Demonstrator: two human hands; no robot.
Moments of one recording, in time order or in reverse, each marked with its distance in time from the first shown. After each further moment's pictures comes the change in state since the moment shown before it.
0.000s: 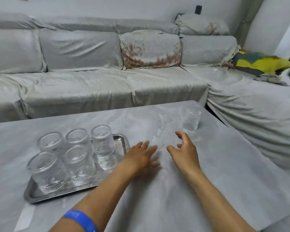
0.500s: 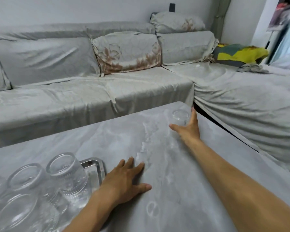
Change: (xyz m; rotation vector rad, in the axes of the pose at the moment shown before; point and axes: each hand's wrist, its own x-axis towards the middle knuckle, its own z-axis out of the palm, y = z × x) left_hand 0.065 -0.015 0.020 0.051 -0.085 -0.016; right_hand 0.183 0.074 -0.019 0.216 0.203 0.171
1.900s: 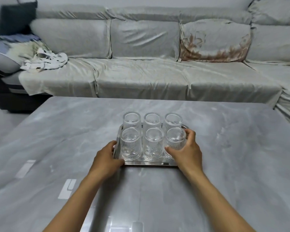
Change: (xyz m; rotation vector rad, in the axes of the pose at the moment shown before) left_hand -0.288 -0.185 0.021 -0.808 0.506 -0.735; right_hand -0.316 -0.082 0.142 -0.267 -0.362 -0.297
